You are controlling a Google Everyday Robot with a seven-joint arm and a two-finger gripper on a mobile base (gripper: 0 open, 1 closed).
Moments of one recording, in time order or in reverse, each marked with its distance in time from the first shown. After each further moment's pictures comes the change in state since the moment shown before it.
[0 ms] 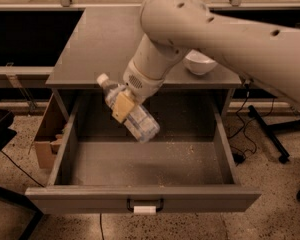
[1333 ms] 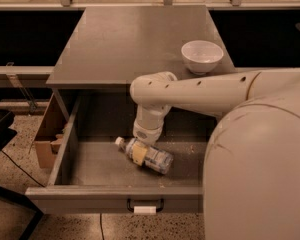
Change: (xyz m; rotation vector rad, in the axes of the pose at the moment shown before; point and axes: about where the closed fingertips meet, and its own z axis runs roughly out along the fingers) arm 0.119 -0.060 0.184 -0.022 0.347 -0.059
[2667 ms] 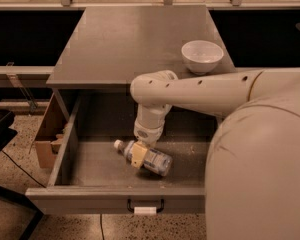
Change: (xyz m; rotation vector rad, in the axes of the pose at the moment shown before) arm 0.000 0.000 -0.004 0.006 0.003 -0.005
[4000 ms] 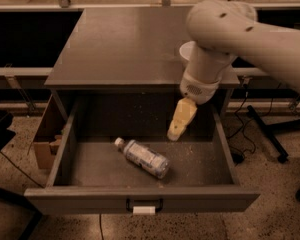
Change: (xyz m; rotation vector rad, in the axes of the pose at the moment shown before) arm 0.085 -0.018 -0.186 0.091 -0.058 0.035
